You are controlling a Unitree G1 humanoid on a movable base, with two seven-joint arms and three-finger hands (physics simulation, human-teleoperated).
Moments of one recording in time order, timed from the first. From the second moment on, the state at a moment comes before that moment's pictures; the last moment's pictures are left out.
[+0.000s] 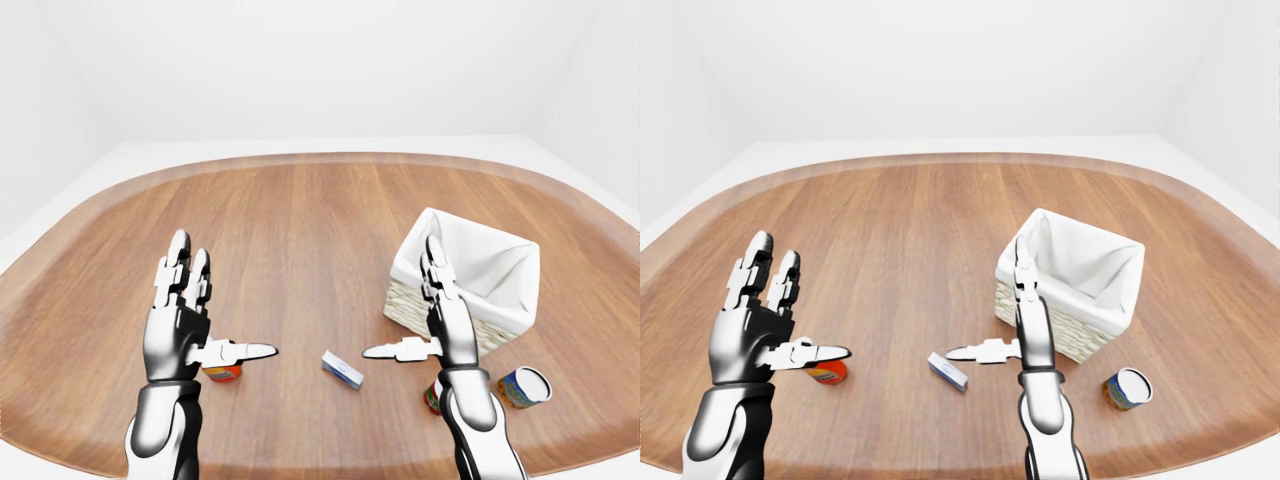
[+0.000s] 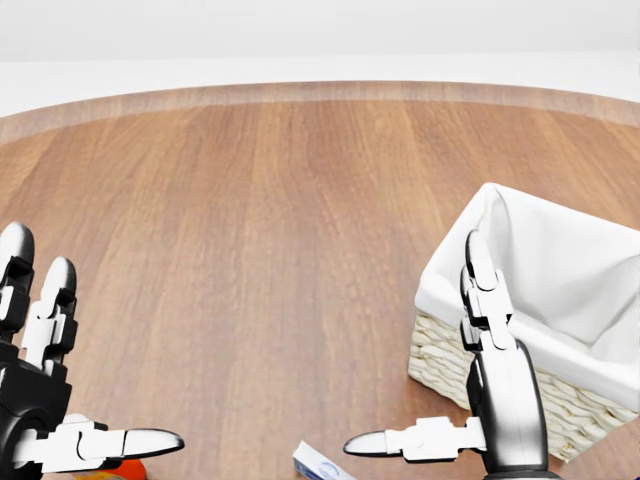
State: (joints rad) left arm 0.24 -0.02 0.16 -0.58 -0.15 0.09 -0.15; right arm 0.24 -0.01 0.11 -0.44 -0.20 0.02 -0.04
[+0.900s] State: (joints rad) left arm 0.22 -0.01 0.18 -0.52 -0.10 0.09 -0.14; right arm 0.21 0.00 0.08 -0.40 -0.17 0.03 -0.04
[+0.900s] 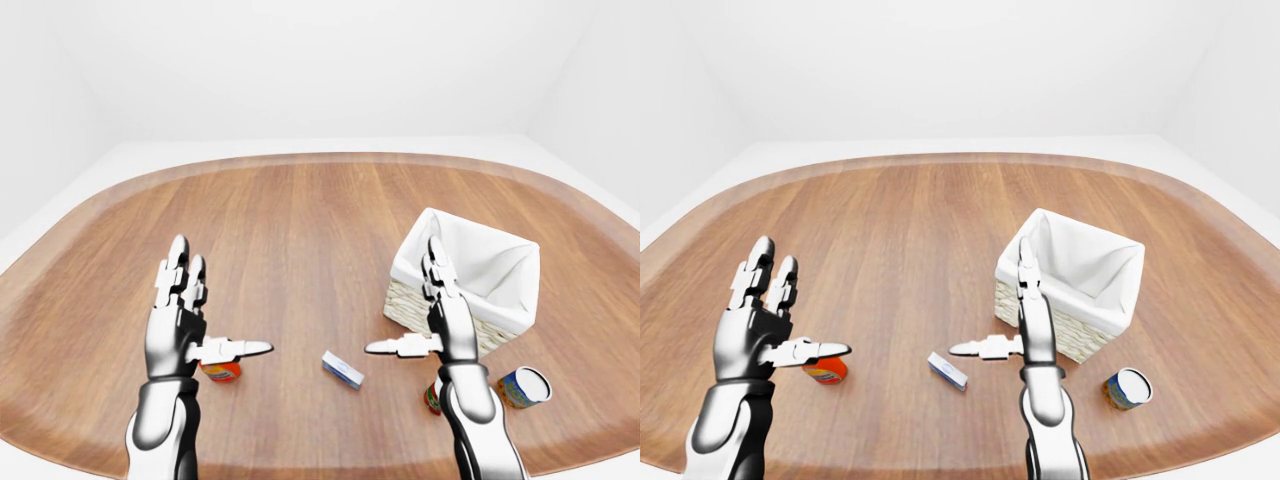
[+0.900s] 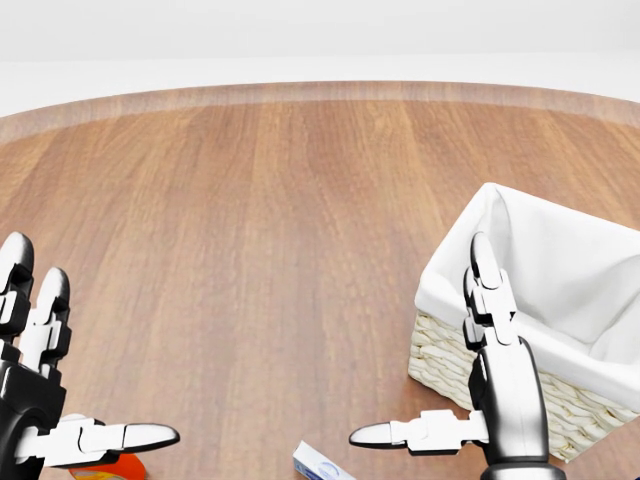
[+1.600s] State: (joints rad) left arm 0.21 0.03 0.36 -0.25 -0.02 -0.07 -0.15; right arm 0.19 0.00 0.06 -0.36 -0.15 0.02 -0.03
